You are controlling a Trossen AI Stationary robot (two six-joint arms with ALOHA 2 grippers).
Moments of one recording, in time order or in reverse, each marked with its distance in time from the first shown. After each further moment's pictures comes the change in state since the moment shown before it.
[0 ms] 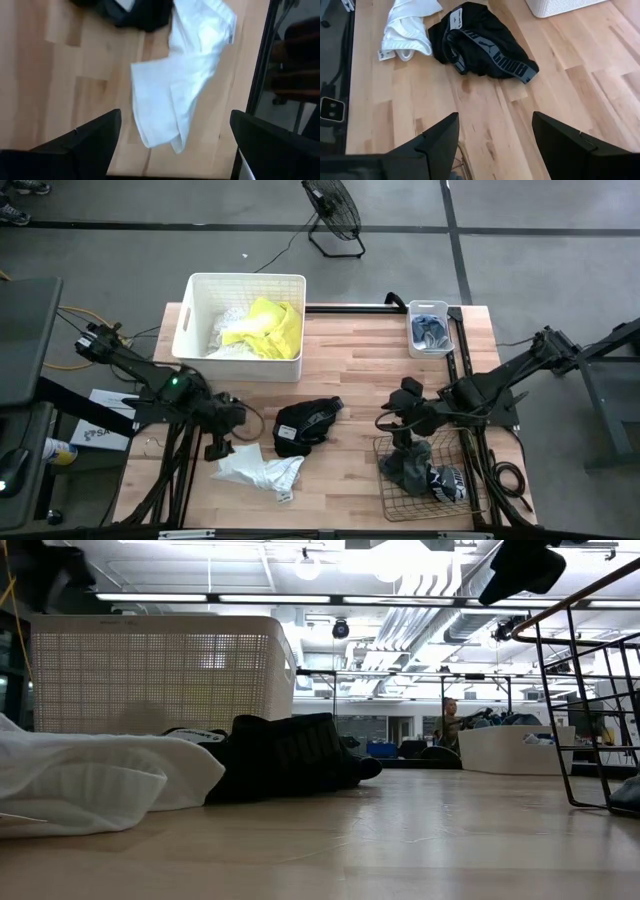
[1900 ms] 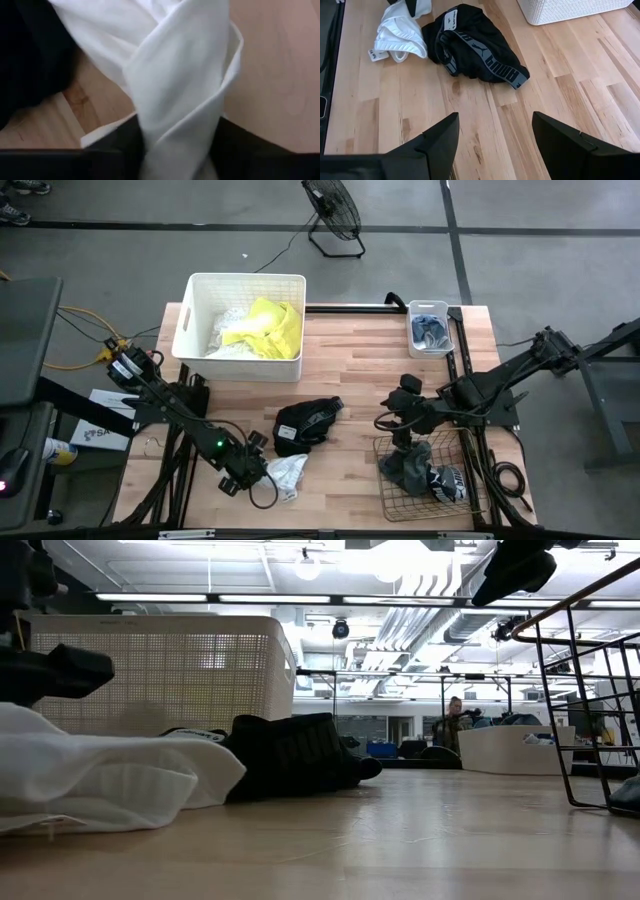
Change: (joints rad) left arm -0.216 0.509 -0.212 0.623 -0.181 0.538; right arm -0.019 0.001 0.000 -0.003 0.026 -0.083
